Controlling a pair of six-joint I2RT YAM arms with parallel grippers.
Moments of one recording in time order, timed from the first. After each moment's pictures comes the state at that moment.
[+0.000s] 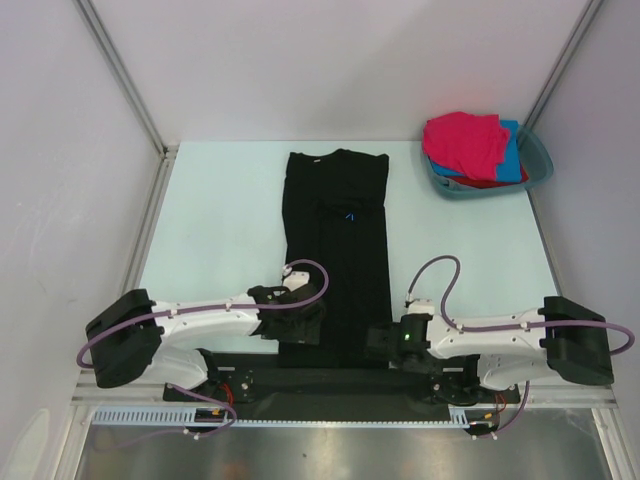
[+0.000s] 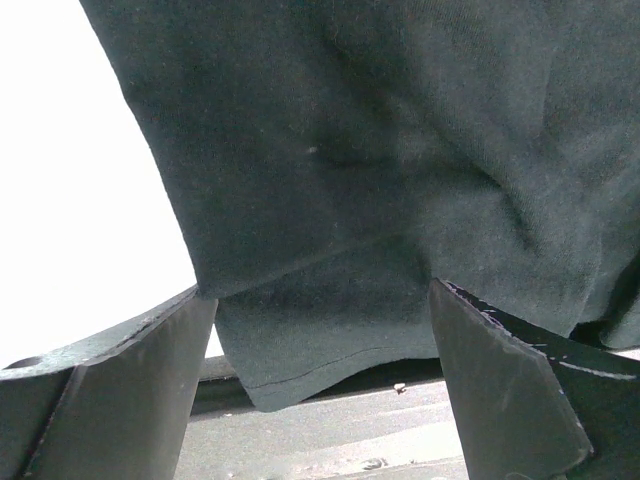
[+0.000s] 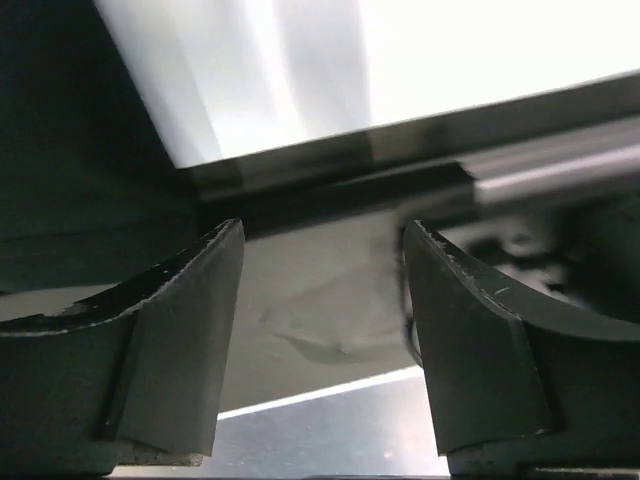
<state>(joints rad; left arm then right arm) -1.08 1.34 0.67 -0.61 -0.23 -0.95 1.37 1.28 0.64 -1.04 0.34 1.51</state>
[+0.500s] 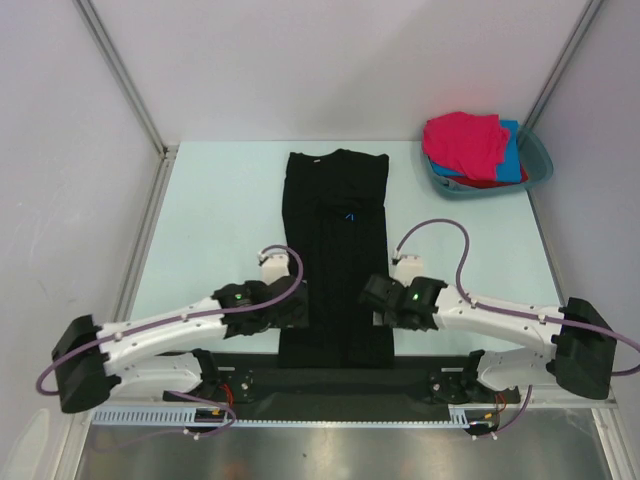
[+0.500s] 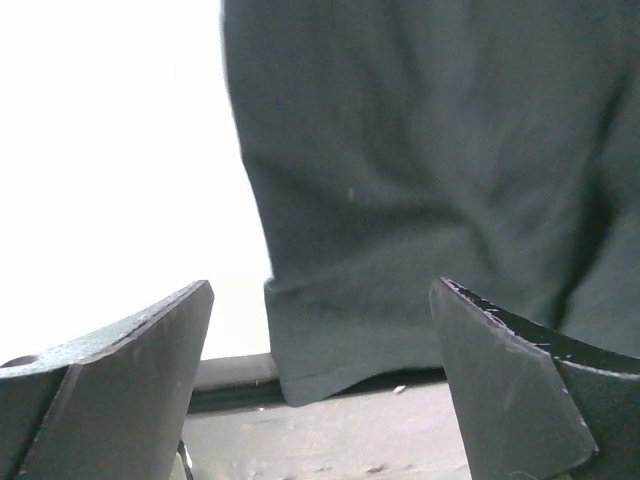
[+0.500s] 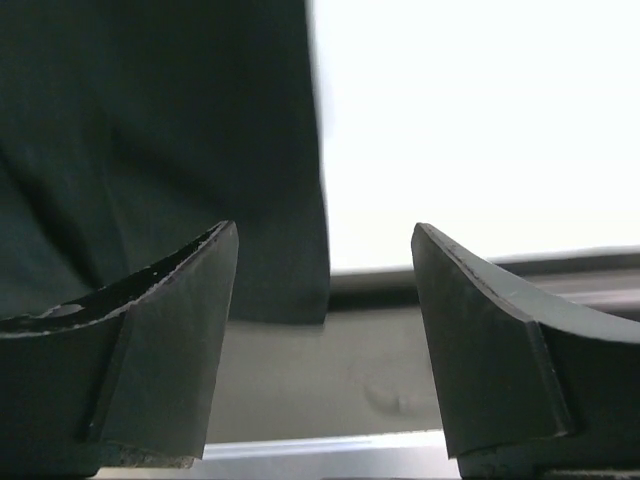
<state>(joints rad) -1.07 1.15 0.69 -0.71 -0.38 -0.95 1.16 1.25 0.83 -0.95 0.50 1.17</state>
